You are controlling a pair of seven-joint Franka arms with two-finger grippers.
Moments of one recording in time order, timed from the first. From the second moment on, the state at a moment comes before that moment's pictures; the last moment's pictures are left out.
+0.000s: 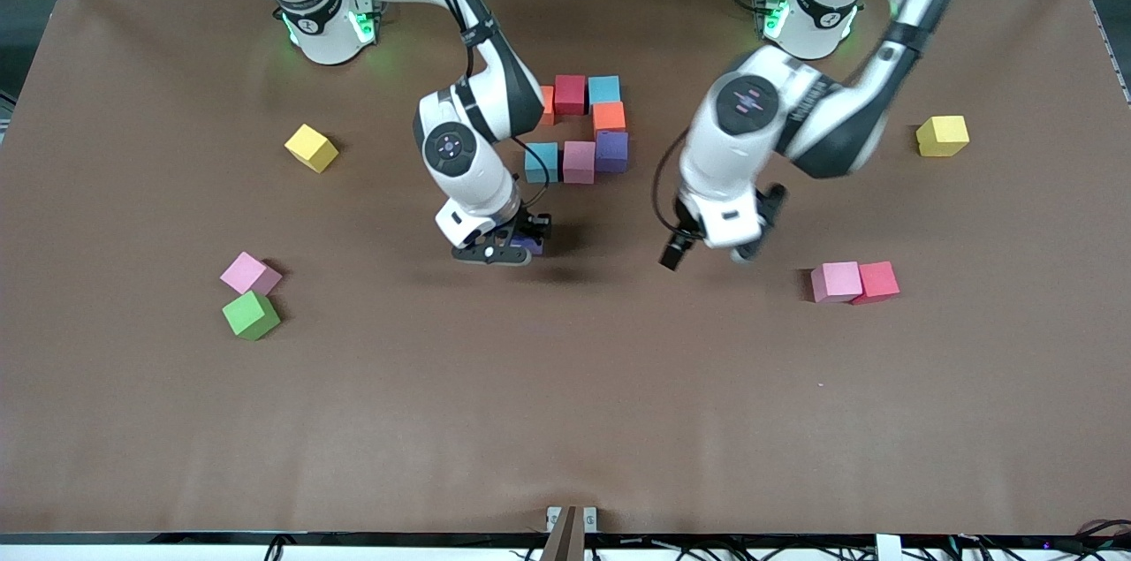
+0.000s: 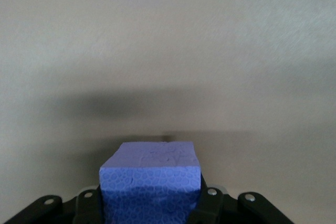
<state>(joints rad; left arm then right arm) -0.10 0.36 -0.46 -1.83 0.19 2.19 -1.57 1.08 0.60 -0.41 -1.81 0.56 2.42 0.44</state>
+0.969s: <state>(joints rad) 0.30 0.34 -0.46 -1.86 0.15 2.05 -0.44 1.17 0.60 -0.38 -1.88 0.19 2.45 0.84</state>
